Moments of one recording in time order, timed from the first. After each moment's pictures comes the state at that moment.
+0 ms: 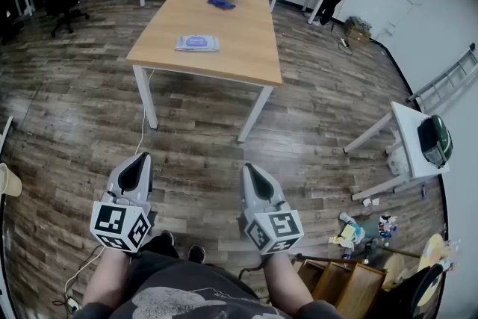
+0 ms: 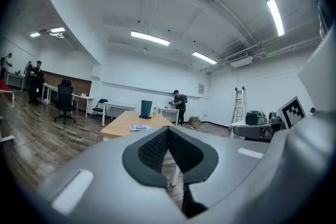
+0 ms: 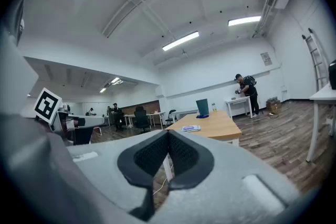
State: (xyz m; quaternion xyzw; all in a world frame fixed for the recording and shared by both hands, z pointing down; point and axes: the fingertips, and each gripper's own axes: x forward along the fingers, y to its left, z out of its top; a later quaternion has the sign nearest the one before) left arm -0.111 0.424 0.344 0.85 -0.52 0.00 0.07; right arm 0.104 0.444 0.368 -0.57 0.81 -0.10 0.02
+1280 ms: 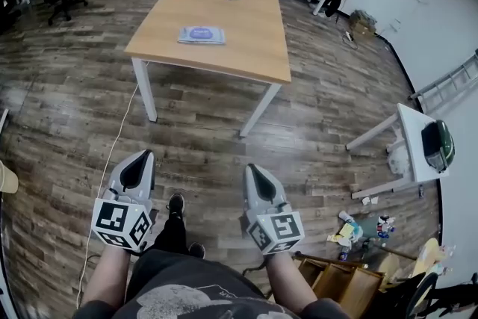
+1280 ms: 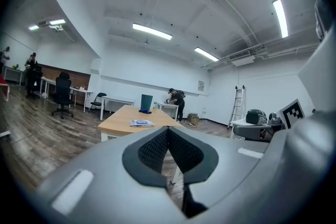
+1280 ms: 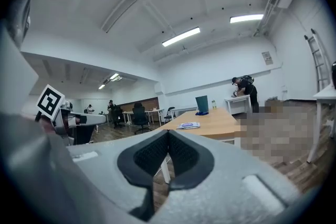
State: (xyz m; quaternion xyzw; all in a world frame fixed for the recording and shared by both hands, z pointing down) left arm -0.120 0.379 0.375 0.85 -0.51 0.01 0.10; right arm 0.097 0.406 0.395 -0.58 0.81 -0.09 0.00
